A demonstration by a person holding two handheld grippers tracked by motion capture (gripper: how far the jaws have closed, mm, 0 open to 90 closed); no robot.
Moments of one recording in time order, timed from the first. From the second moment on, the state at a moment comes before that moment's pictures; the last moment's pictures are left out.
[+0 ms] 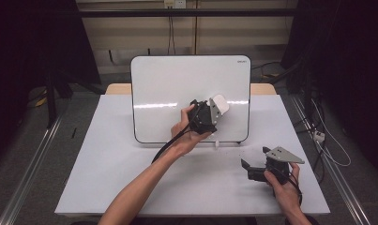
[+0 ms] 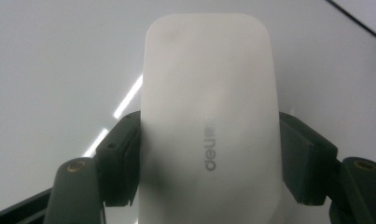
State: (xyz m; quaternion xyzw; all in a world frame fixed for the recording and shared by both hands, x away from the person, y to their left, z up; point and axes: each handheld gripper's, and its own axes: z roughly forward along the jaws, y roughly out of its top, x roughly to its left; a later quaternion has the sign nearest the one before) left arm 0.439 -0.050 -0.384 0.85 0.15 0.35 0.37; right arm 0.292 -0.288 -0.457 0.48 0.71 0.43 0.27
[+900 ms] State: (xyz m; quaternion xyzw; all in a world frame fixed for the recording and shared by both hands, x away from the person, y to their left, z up) left arm 0.416 0.014 -0.369 0.82 0.21 0.32 0.43; right arm 0.293 -0.285 -0.456 0.48 0.71 0.43 0.27
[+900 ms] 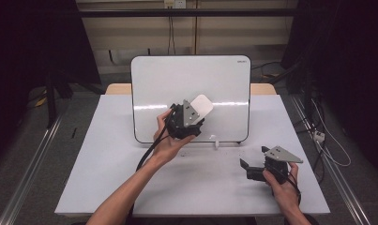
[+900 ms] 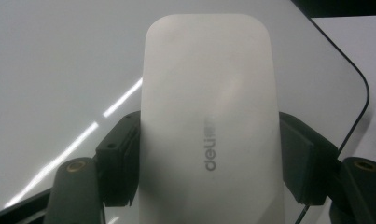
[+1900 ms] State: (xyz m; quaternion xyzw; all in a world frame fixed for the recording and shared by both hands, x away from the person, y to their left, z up) left arm 0.406 0.095 -0.364 0.79 0.28 0.34 0.42; right arm 0.296 -0.285 -0.458 0.48 0.71 0.43 0.27
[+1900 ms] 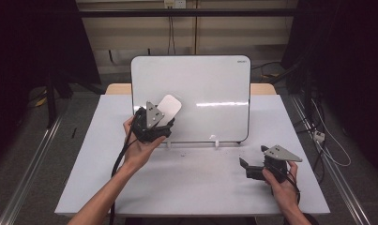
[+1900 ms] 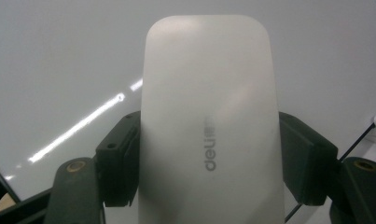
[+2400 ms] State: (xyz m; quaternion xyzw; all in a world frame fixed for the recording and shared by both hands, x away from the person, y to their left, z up) left arm 0.395 0.116 -0.357 0.79 0.29 0.36 0.41; right arm 0.297 -0.285 -0.458 0.48 0.71 0.43 0.27
